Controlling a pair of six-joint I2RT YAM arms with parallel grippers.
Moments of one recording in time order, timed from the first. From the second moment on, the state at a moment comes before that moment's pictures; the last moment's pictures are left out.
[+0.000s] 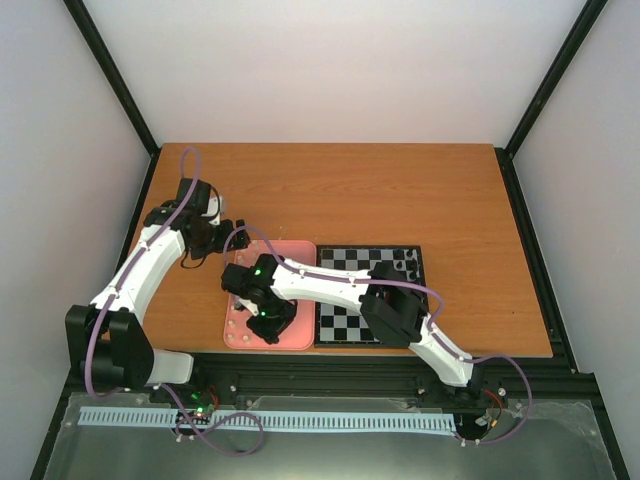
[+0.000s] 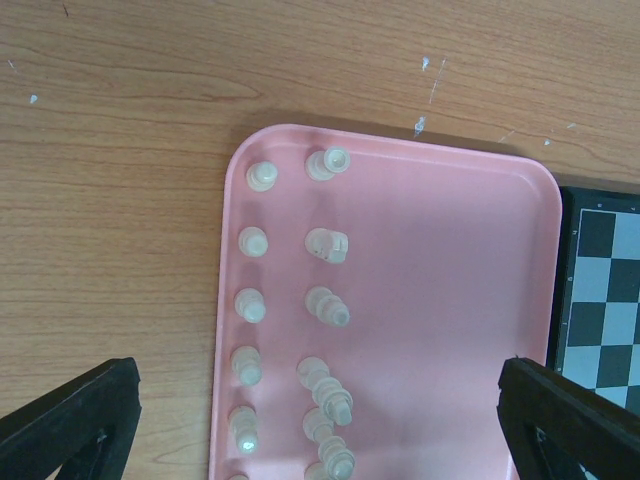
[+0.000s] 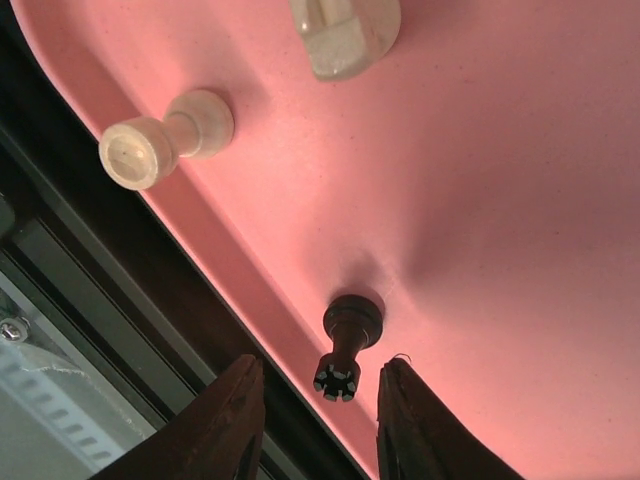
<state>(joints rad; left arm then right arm) -0.13 1.34 1.09 -0.88 0.19 -0.31 1.23 2.28 1.96 -1.22 -0.25 0.25</state>
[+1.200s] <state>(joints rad) -0.13 1.32 1.07 -0.87 0.19 -0.32 1.11 2.03 1.74 -1.23 -0.07 0.38</state>
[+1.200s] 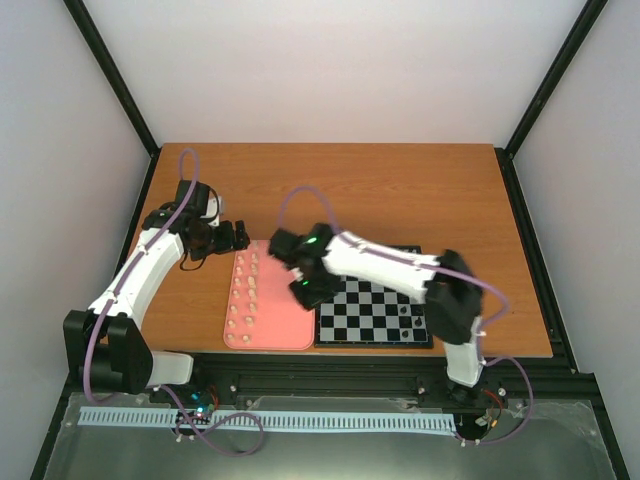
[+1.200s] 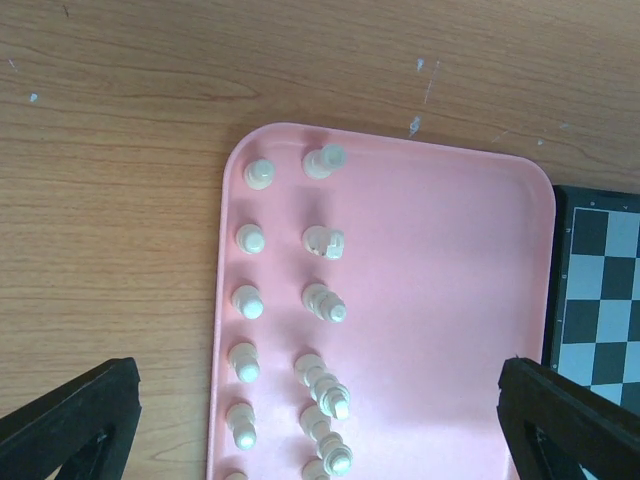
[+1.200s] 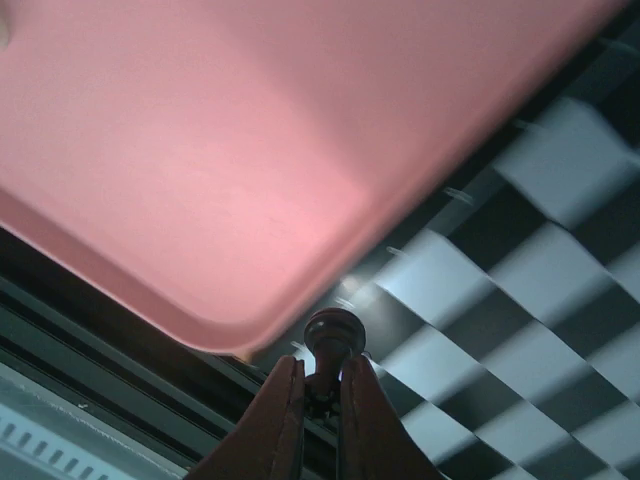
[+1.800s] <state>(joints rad) -0.13 1.36 1.07 -0.87 0.21 -0.32 0.66 1.16 0.93 -1.37 -0.02 0.84</state>
